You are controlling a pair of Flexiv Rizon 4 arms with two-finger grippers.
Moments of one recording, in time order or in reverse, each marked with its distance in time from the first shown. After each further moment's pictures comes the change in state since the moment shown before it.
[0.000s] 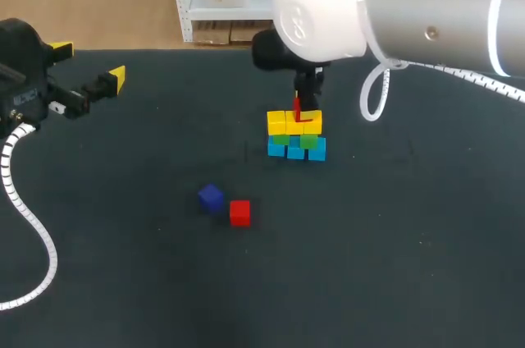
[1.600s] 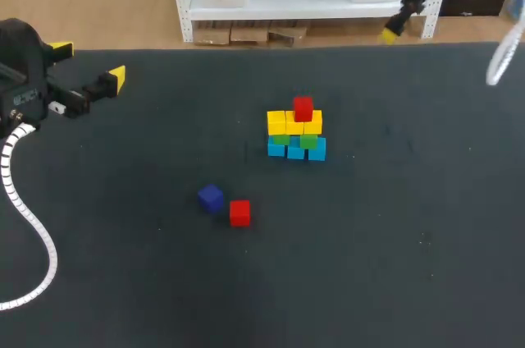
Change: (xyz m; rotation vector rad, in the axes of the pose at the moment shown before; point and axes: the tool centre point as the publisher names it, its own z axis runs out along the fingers) left arm 0.000 0.000 0.000 0.000 0.000 0.000; right arm 0.168 -0.072 -0.105 0.190 -0.394 0.713
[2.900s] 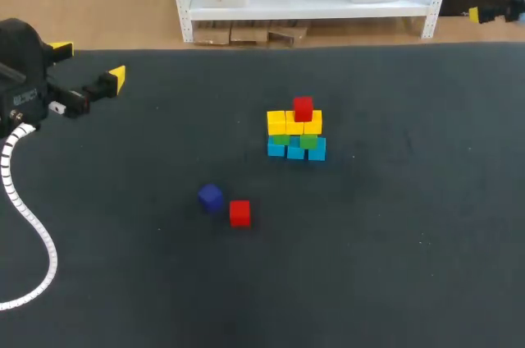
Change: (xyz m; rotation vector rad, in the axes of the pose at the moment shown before) left arm 0.000 0.000 0.000 0.000 0.000 0.000; right arm 0.101 -0.078 -0.055 0.259 -0.548 0.518
